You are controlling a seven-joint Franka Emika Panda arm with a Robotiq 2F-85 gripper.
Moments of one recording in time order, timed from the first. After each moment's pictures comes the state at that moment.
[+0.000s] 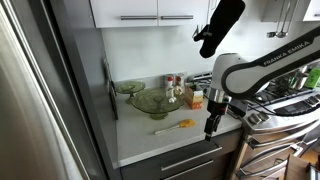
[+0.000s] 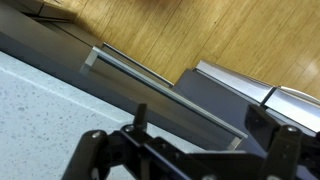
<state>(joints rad) 0.12 -0.18 0.04 -2.49 0.29 2.30 -0.22</state>
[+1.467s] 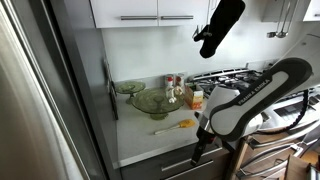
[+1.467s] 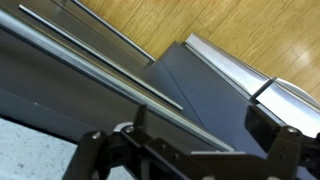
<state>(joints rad) 0.18 0.06 0.19 -2.56 0.63 2.79 -0.51</state>
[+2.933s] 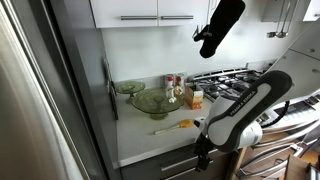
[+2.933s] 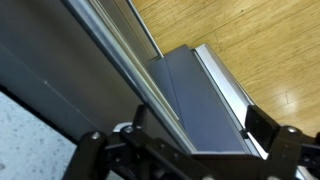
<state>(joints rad) 0.16 0.16 0.23 -2.58 0.74 2.96 -0.99</state>
